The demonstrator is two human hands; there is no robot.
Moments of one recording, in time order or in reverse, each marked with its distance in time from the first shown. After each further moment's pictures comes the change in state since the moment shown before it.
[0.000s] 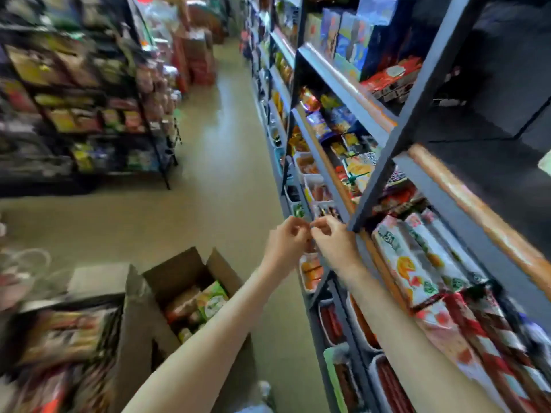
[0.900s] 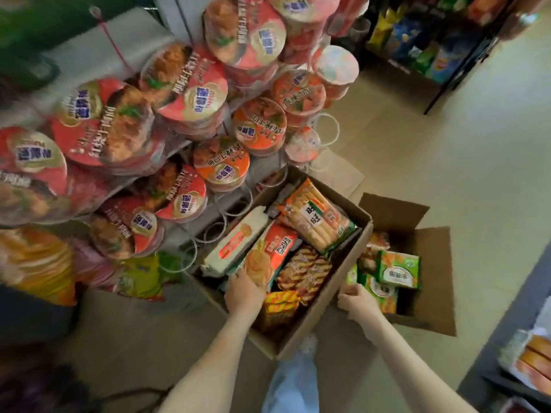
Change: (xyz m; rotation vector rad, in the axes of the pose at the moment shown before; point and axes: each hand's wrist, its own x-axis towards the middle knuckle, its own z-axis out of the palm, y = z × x) left_hand -0.245 -0.417 -0.357 0.291 0.626 -1.298; right_hand -0.148 0.015 0.493 -0.437 -0.990 0.312
